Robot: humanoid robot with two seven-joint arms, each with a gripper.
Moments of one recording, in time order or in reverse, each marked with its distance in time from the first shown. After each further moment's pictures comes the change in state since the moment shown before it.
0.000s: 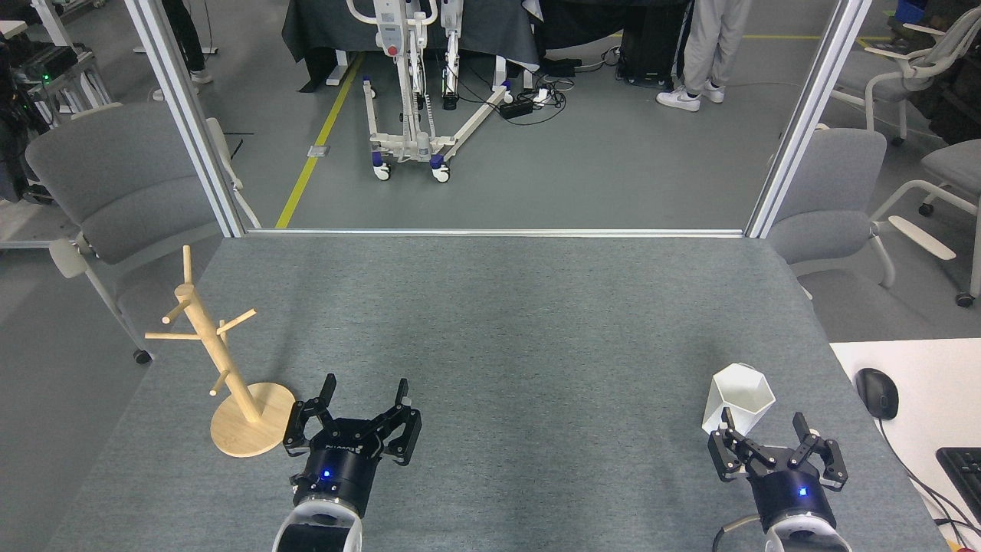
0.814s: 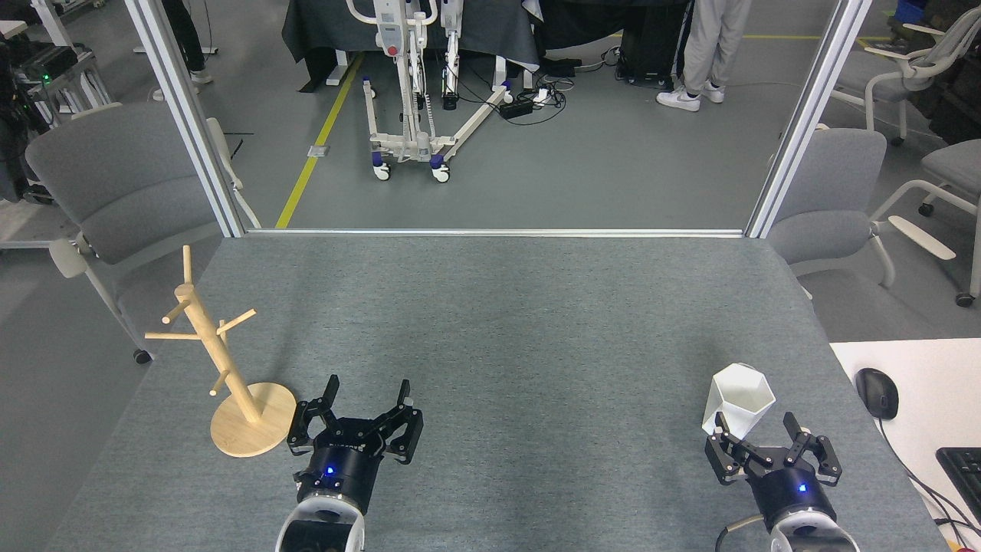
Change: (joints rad) left arm -0.022 -0.001 0.002 0.044 0.001 0.000 -0.002; right arm -0.039 -0.031 0.002 0.084 0.003 -0.085 -0.005
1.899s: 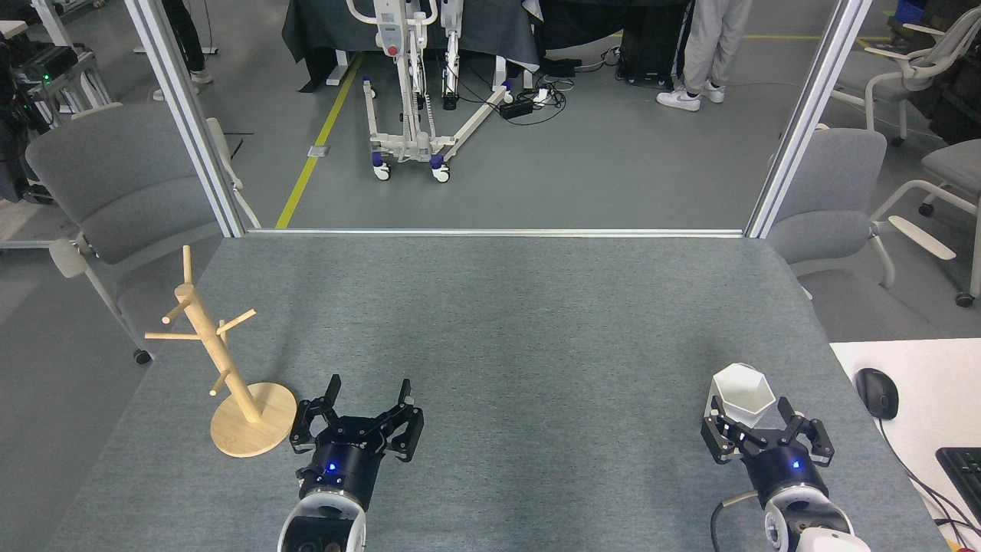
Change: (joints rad) left arm -0.020 0.000 0.003 0.038 0.008 0.001 0.001; right arm -0.095 -0.008 0.000 0.112 0.001 0.005 0.006
